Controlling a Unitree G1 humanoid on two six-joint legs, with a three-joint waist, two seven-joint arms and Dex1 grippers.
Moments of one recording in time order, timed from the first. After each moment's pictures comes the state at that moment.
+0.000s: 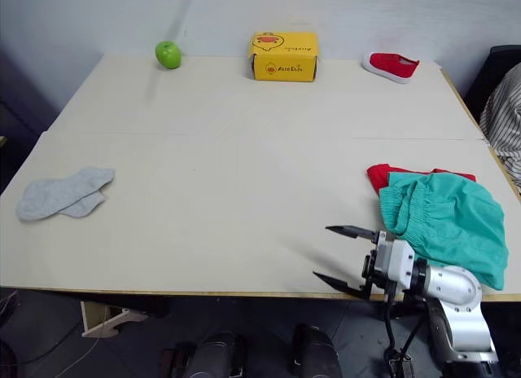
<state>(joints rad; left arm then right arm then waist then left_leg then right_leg) 0.53 0.59 0.96 -0.16 -0.63 0.41 -0.63 -0.01 -0.59 -0.15 -0.15 0.45 -0.21 1.22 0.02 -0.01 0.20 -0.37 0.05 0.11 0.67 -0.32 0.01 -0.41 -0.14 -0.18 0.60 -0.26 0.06</state>
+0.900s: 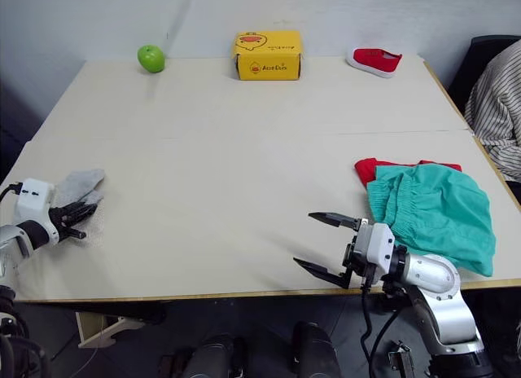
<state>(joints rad) -0.40 0.87 0.31 0.69 -0.25 0.22 -0.71 -0.01 -0.59 -0.06 -0.27 0.46 -0.10 1.07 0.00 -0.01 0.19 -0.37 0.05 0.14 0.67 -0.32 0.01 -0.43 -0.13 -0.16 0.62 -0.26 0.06</state>
